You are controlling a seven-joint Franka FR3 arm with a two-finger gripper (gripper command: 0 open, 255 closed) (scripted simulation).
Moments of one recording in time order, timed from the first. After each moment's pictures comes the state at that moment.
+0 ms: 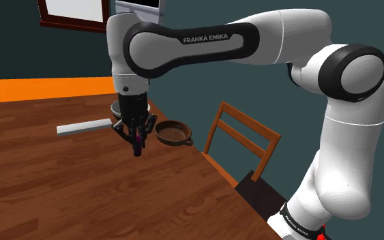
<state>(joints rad) 0.22 0.34 0.45 -1.57 0.00 1.69 0.68</state>
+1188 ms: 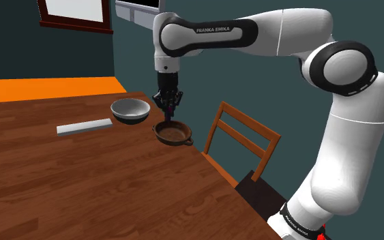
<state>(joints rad) 0.01 0.29 0.33 -1.57 -0.01 1.62 0.36</state>
